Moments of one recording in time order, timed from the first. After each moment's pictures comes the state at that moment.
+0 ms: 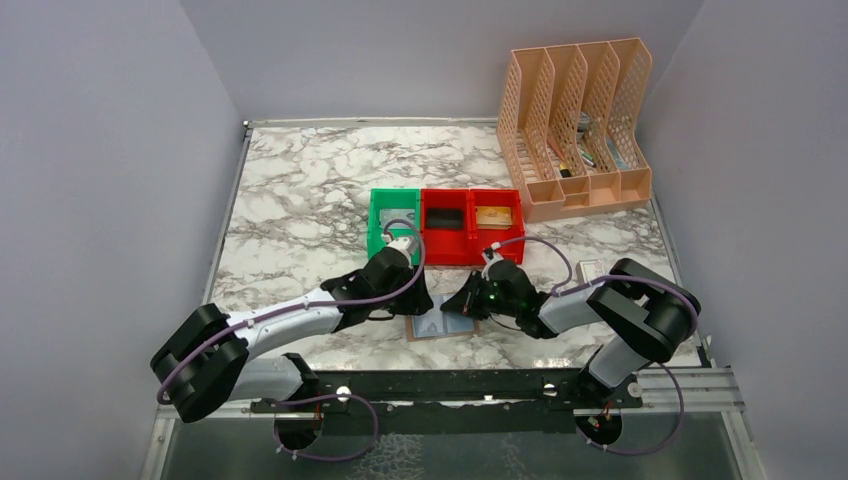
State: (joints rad) left arm -0.85 1.21 0.54 -0.10 0.05 -0.71; right arm 0.82 1.61 0.35 0.68 -0.18 1.06
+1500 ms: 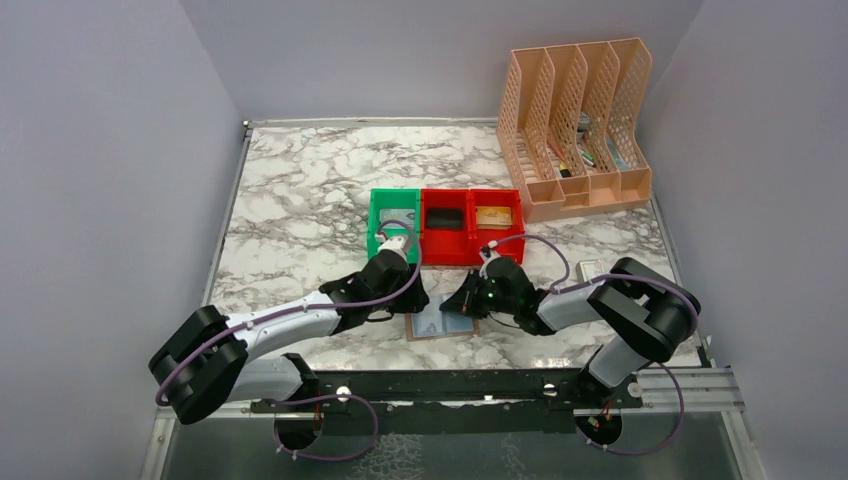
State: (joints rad) left arm -0.85 1.21 0.51 -0.06 -0.06 -0.73; right arm 0.81 1.61 0.38 0.62 -0.21 1.04
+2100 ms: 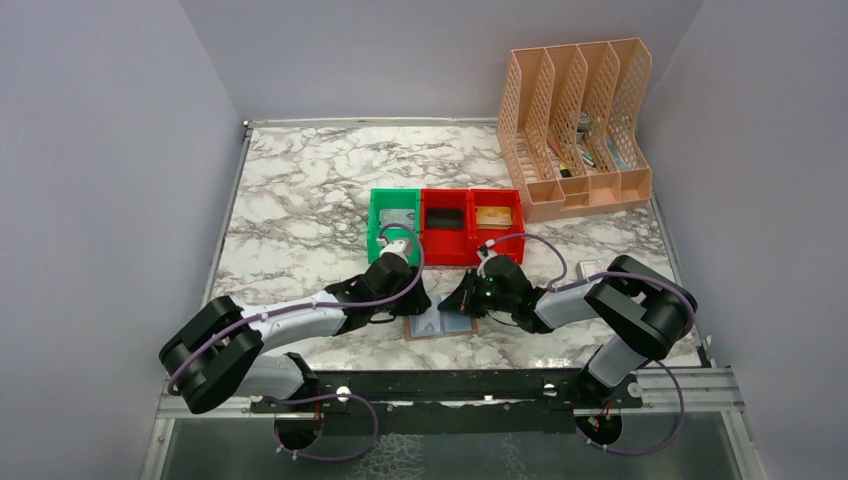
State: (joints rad) left arm -0.85 1.28 0.48 0.04 -0.03 -0.76; right arm 0.81 1.63 0.40 0.61 -0.22 1.04
